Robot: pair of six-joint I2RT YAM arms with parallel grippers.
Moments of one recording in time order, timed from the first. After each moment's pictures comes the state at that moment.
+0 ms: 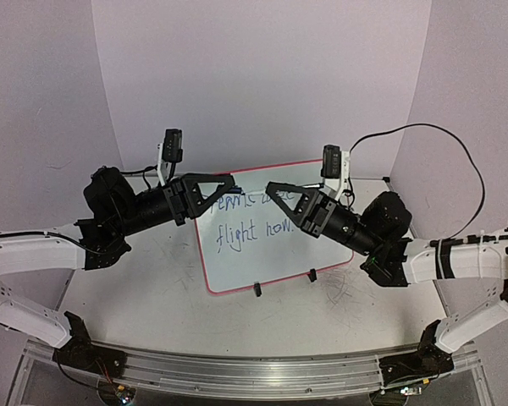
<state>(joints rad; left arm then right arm) -0.91 1.21 0.79 0.75 0.44 -0.65 0.95 1.38 0.75 1.04 -0.31 0.73</state>
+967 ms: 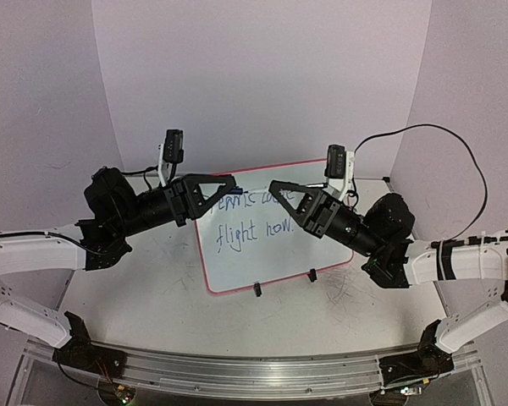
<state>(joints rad) -0.92 1.21 0.79 0.76 0.44 -0.65 0.95 1.37 0.74 1.07 -0.31 0.73</state>
